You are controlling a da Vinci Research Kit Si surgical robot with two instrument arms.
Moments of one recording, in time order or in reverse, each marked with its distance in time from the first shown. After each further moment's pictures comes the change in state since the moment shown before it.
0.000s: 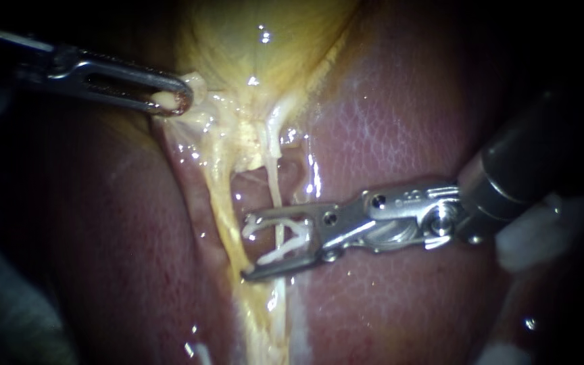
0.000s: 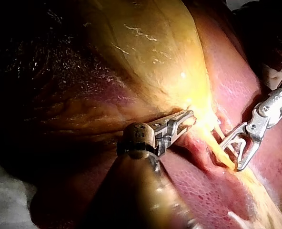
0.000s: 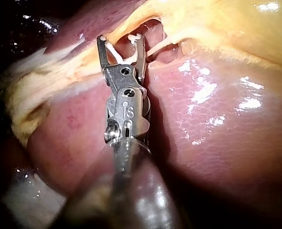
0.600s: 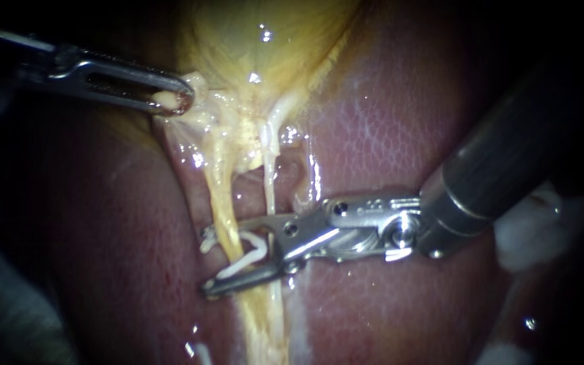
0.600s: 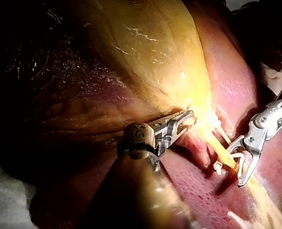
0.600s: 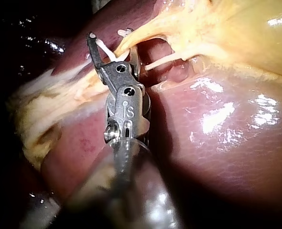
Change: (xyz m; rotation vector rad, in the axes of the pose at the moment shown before) right arm 0.003 -0.002 0.004 0.110 0.101 0.031; left arm 0.000 0.000 0.000 0.001 0.000 0.000
